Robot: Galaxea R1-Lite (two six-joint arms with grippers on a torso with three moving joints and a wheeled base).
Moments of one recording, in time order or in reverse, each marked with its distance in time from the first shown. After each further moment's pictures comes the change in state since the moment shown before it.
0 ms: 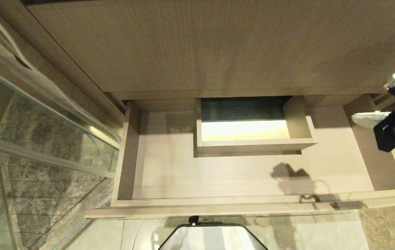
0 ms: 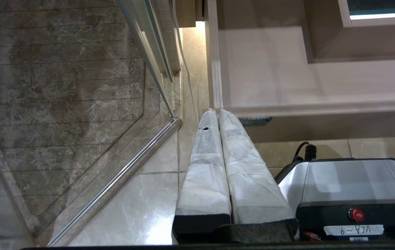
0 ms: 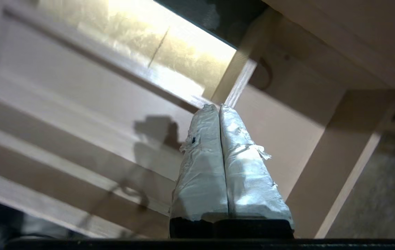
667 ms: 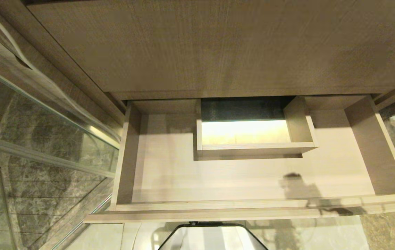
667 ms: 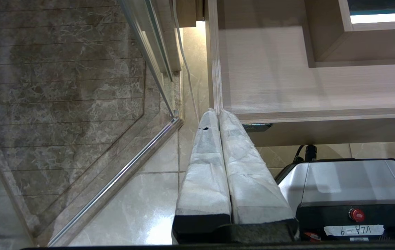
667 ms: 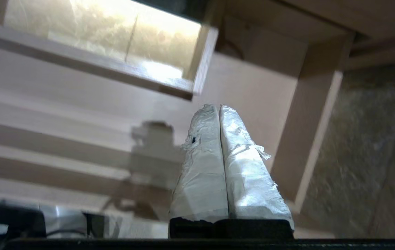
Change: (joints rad) left arm 0.000 0.000 0.000 0.000 0.000 0.000; right arm -0.001 -0.196 0.019 0.154 -0.174 0.150
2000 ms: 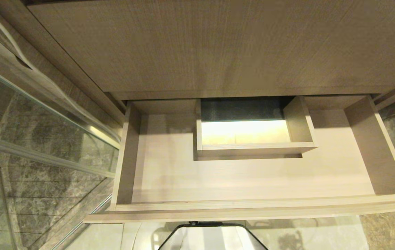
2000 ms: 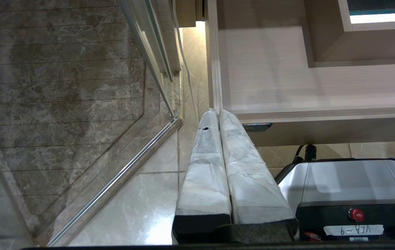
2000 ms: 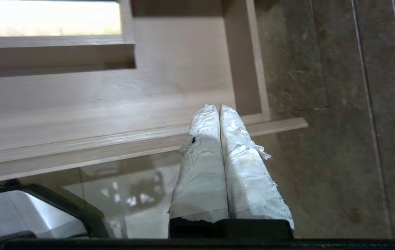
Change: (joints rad) left arm 0.000 0.000 0.000 0.000 -0.001 0.000; right arm -0.009 -0.564 0.430 0.009 -0.316 0.216
